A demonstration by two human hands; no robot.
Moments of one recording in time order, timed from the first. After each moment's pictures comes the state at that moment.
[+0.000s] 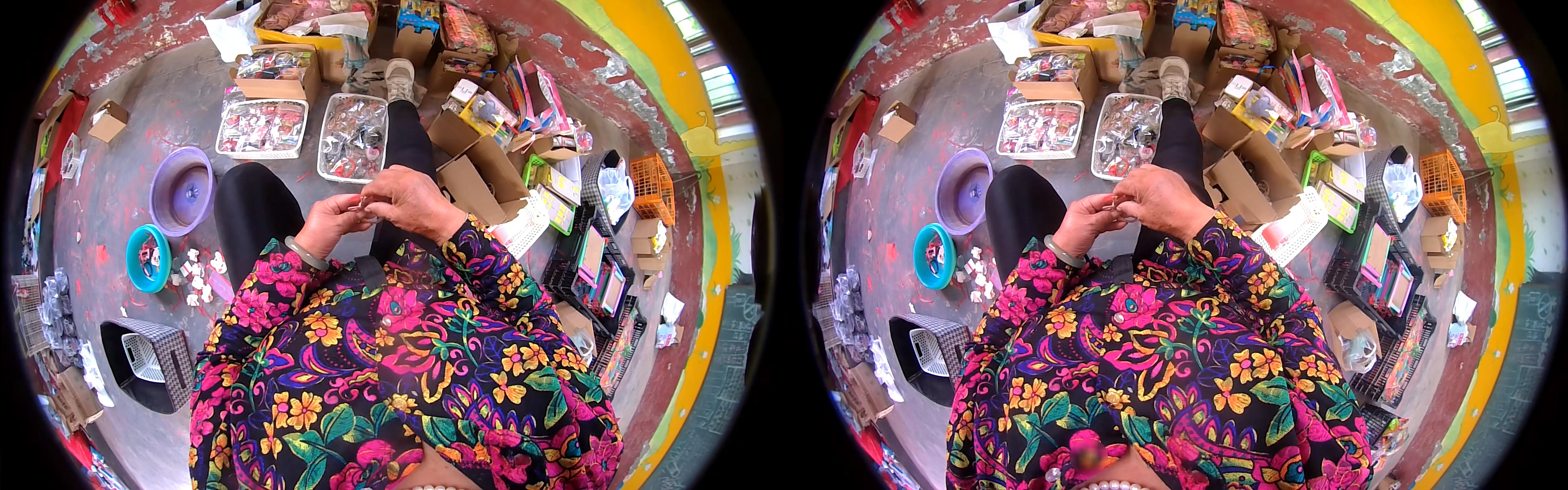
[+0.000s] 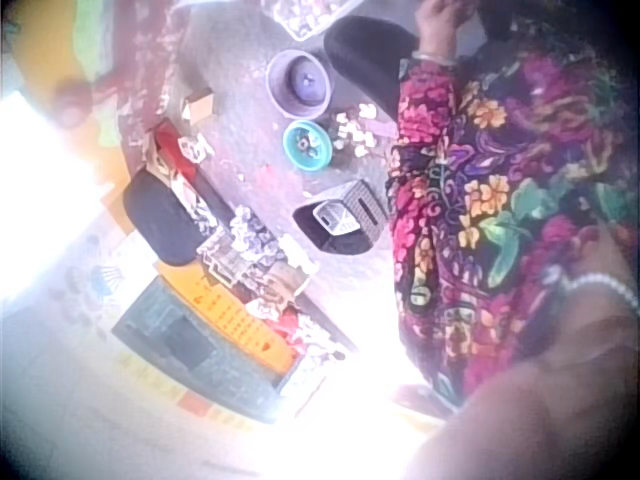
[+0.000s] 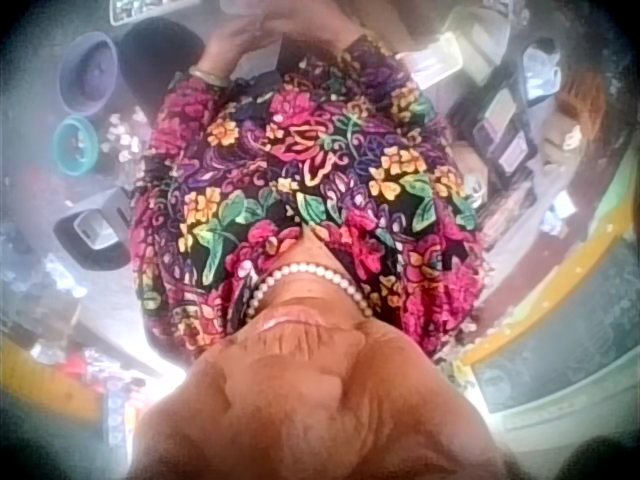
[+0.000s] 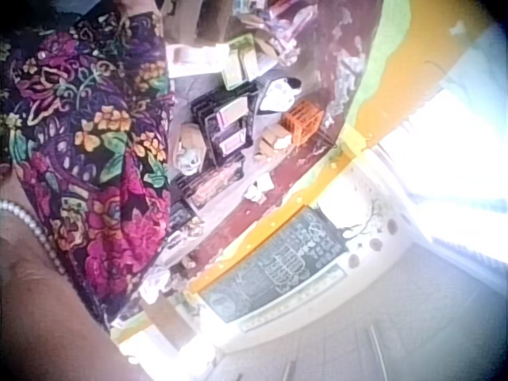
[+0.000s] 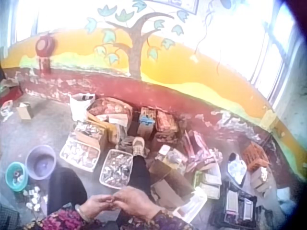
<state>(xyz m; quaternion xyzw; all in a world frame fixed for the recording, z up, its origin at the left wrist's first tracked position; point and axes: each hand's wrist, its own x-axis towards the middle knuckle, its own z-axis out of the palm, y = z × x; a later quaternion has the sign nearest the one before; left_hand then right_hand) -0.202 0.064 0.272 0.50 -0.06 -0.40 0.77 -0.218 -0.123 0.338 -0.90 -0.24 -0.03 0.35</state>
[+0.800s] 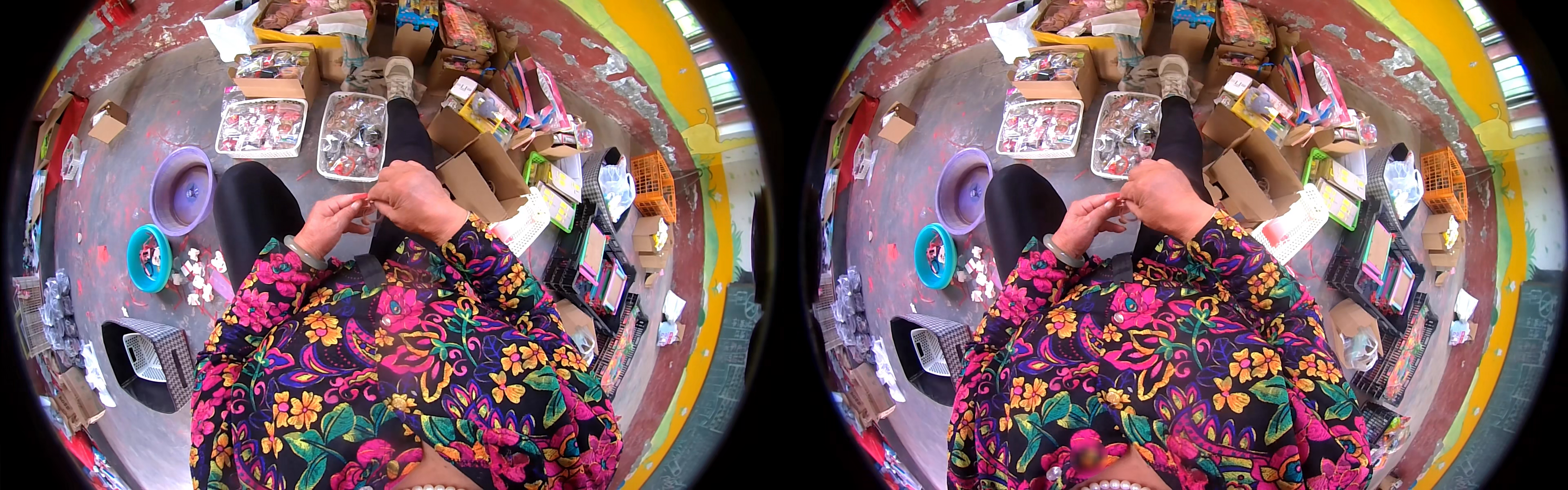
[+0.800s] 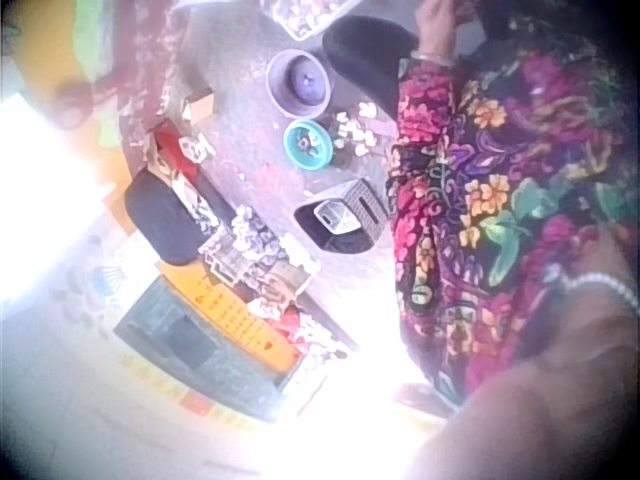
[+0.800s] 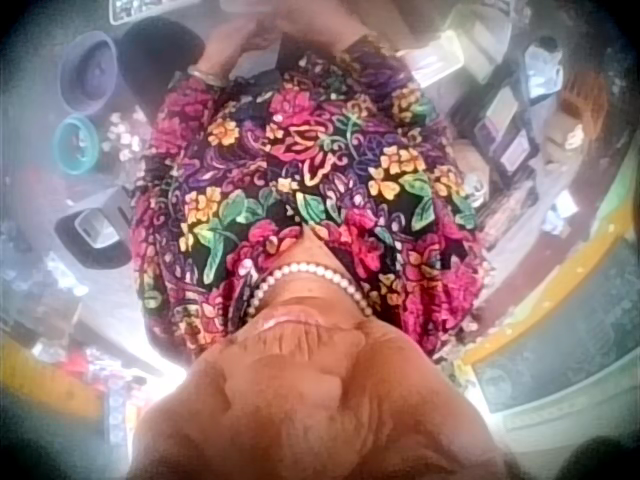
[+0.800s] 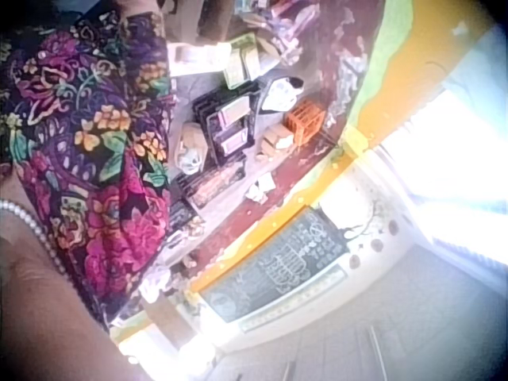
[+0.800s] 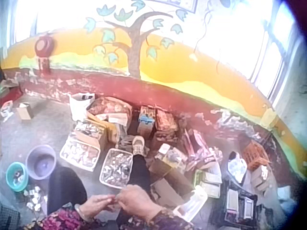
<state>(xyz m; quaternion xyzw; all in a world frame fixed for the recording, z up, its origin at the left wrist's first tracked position) -0.203 0.065 0.270 0.53 -0.11 -0.38 0.76 -0.219 -0.125 0.347 -0.93 -0.27 -0.08 0.23</state>
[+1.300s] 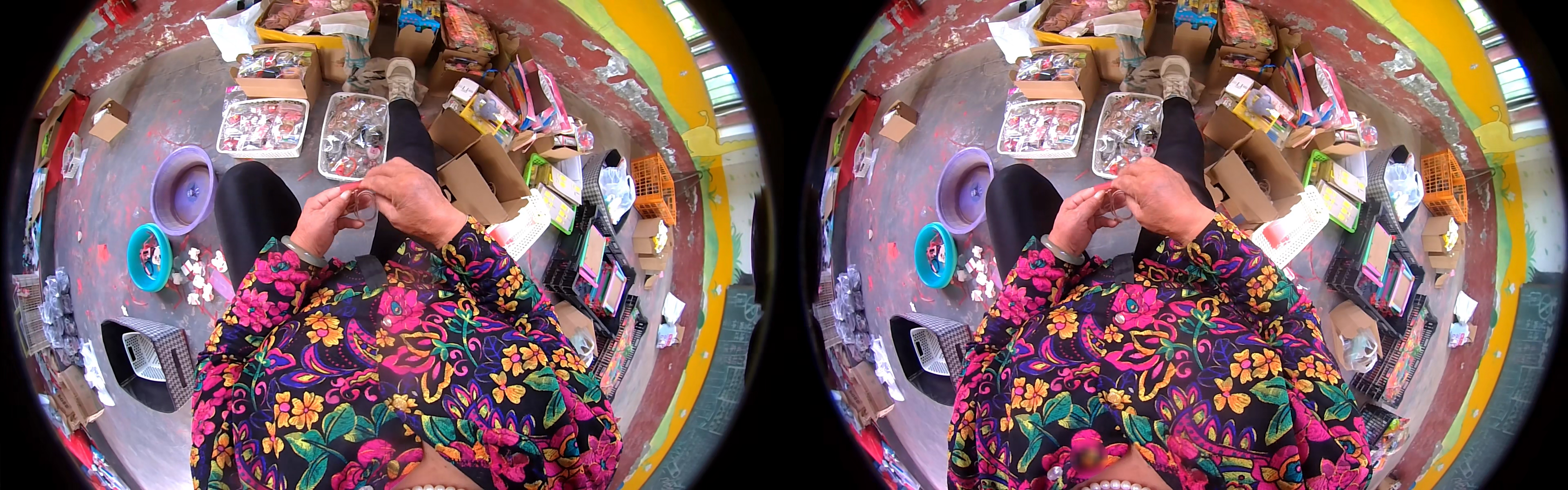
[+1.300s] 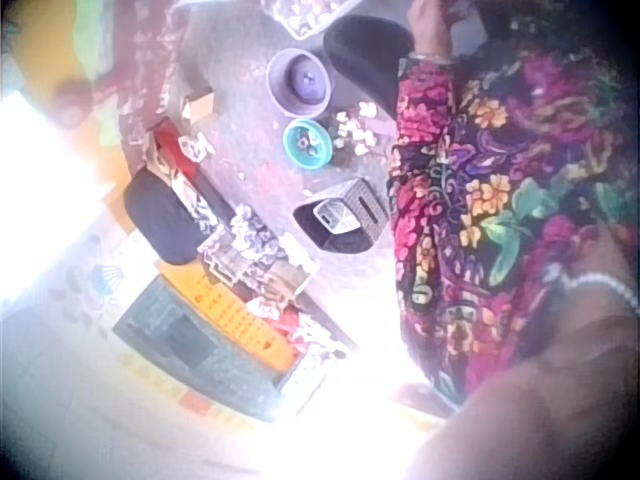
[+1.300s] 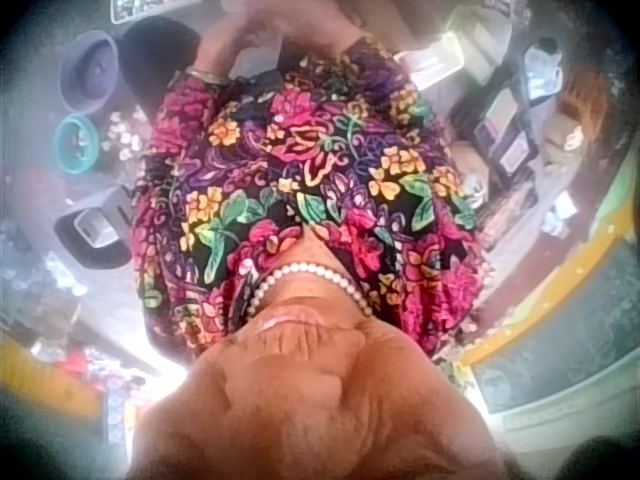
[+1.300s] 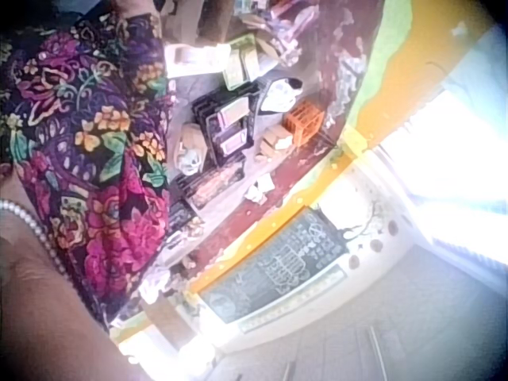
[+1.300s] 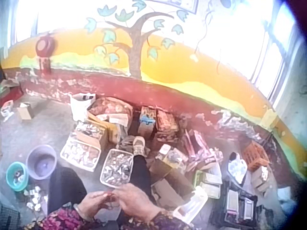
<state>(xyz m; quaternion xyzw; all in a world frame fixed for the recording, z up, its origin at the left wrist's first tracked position) -0.198 0.069 0.275 0.47 -0.03 -0.36 0.80 -0.221 -0.117 0.346 -0.91 -0.24 -0.09 0.32</state>
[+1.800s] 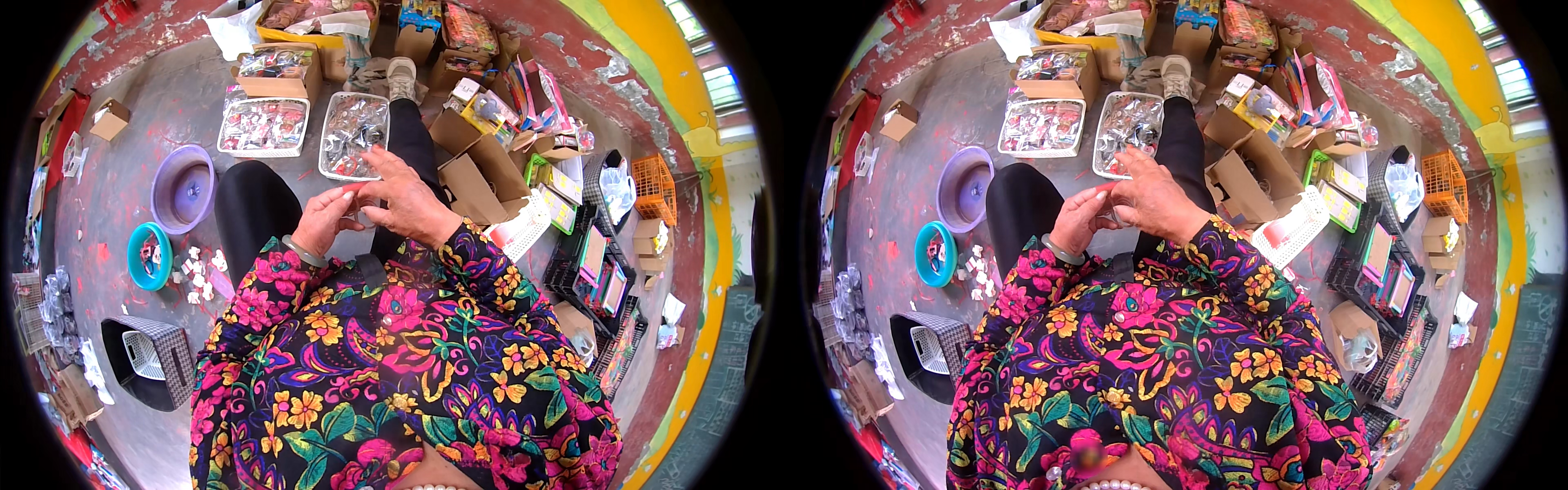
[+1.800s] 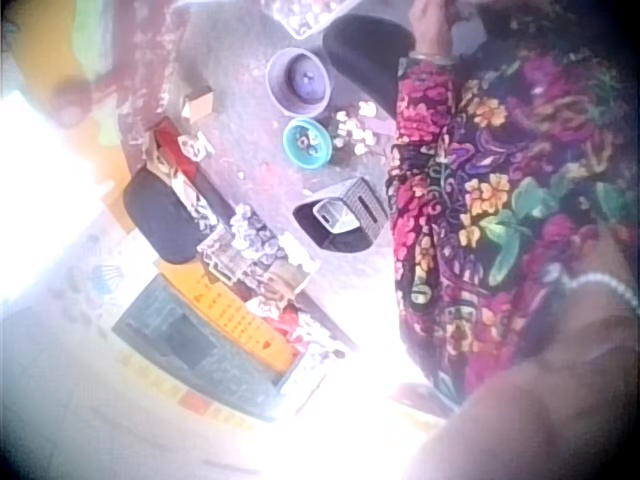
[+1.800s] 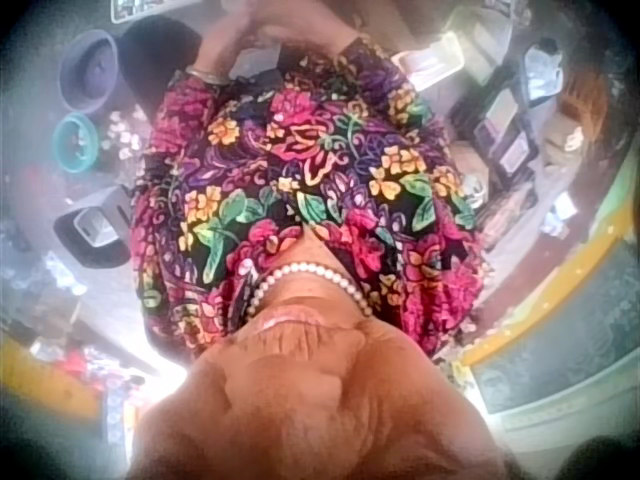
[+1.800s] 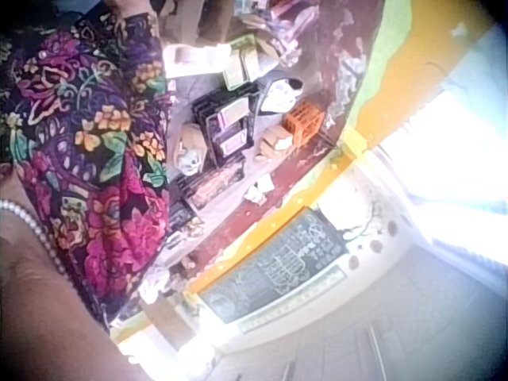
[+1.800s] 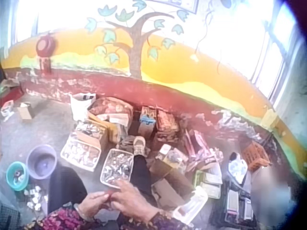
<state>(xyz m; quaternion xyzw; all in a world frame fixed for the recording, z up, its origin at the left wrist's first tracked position) -0.200 0.069 0.273 0.47 -0.06 -0.36 0.80 -0.224 -0.117 0.332 -0.93 -0.22 -0.03 0.30</state>
